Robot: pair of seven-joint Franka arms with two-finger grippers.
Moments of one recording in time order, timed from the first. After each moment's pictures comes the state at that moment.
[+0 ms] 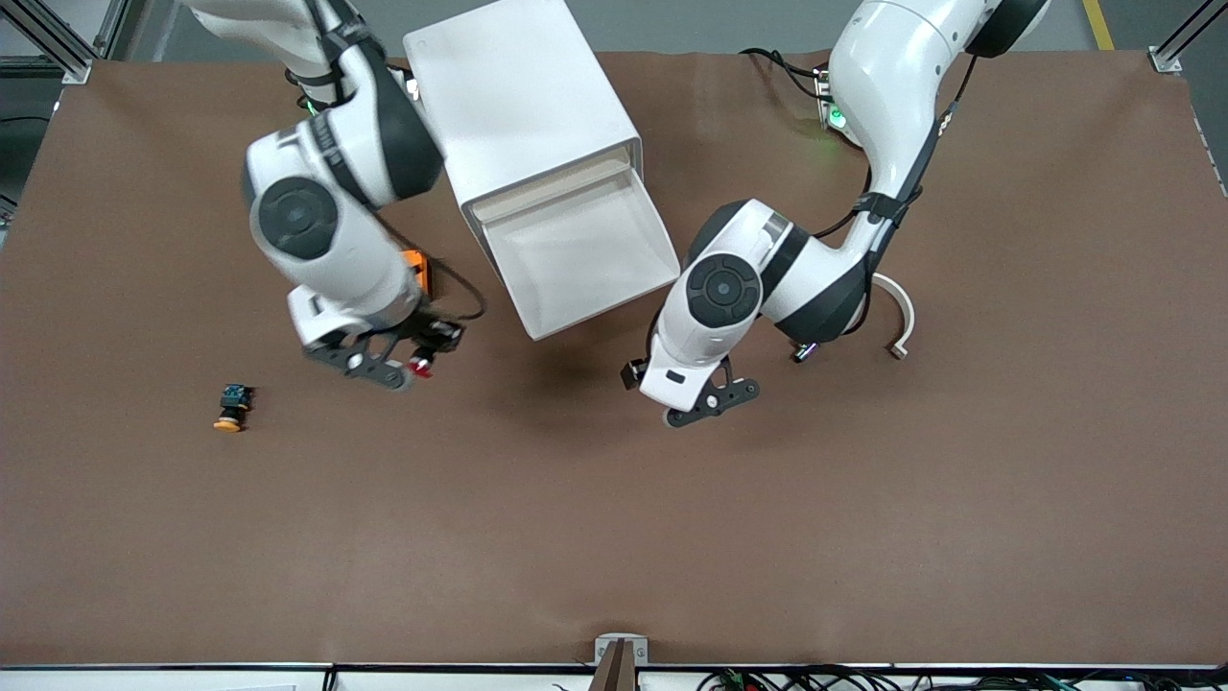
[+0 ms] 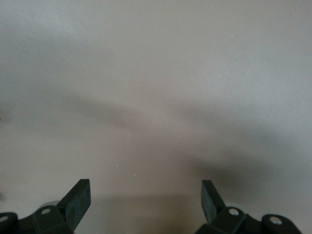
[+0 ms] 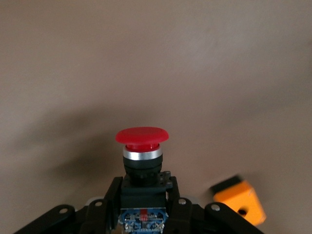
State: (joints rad) left arm -0.52 0.71 -0.17 -1.28 -0.02 1.97 -1.00; right arm 0.41 0.30 -0.04 -1.68 0.05 1.94 0.65
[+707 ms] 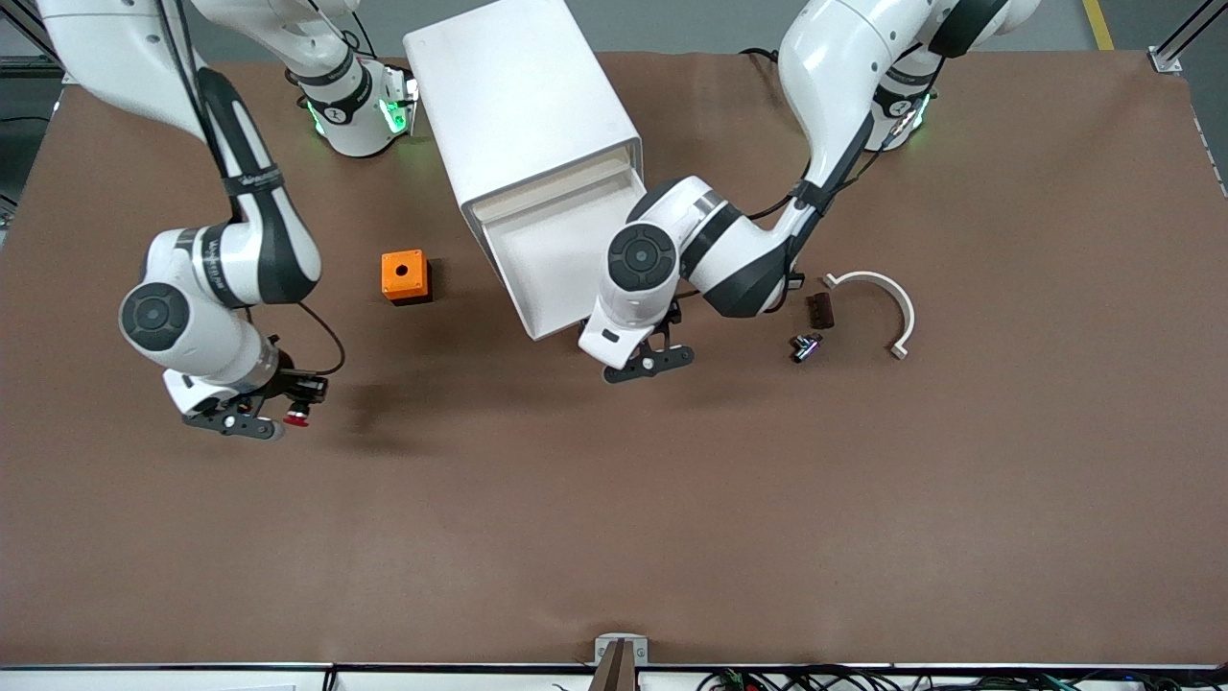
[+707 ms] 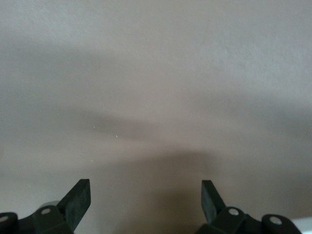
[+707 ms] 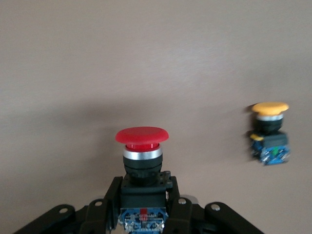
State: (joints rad) left arm -0.63 0.74 -0.18 -1.30 -0.02 1.97 -1.00; right arm 0.07 0.38 -0.05 -1.97 -0.06 2.33 0.23
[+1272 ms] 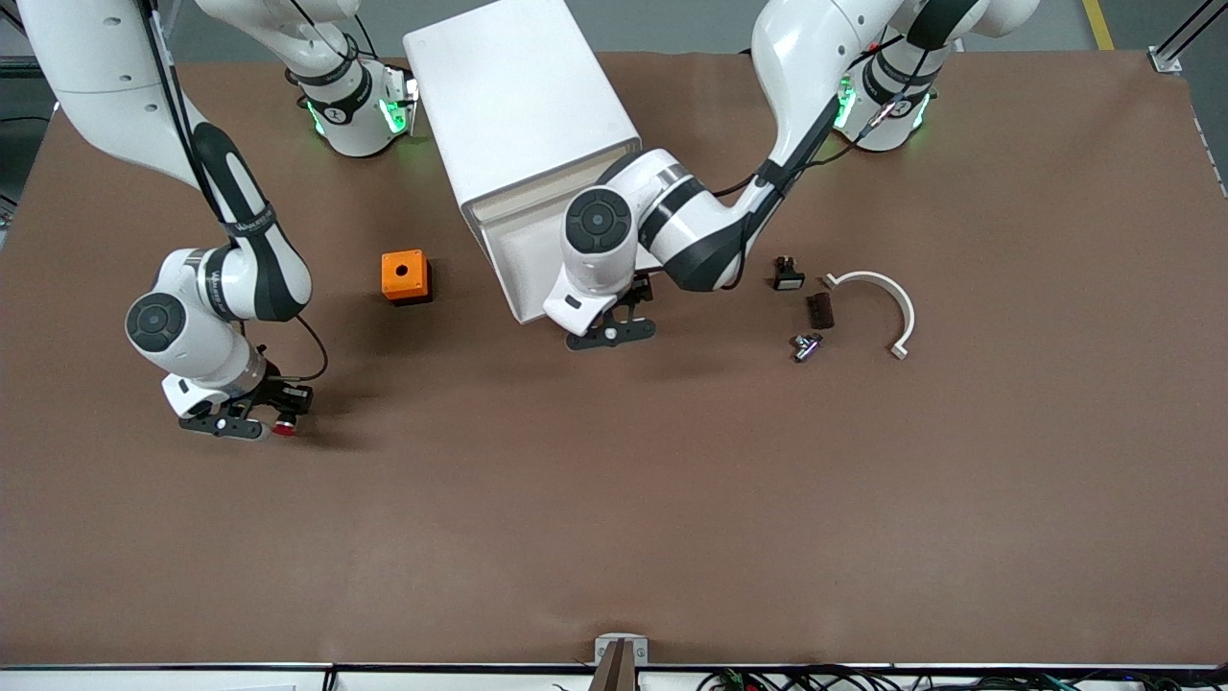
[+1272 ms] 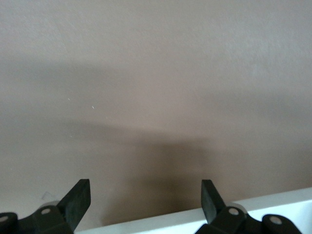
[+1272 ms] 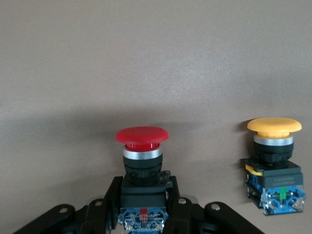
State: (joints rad) left arm -0.72 0.74 -0.18 -1.31 -0.02 1.97 -1.00; right arm -0.01 0.49 -0.05 -2.08 -0.06 2.62 0.14
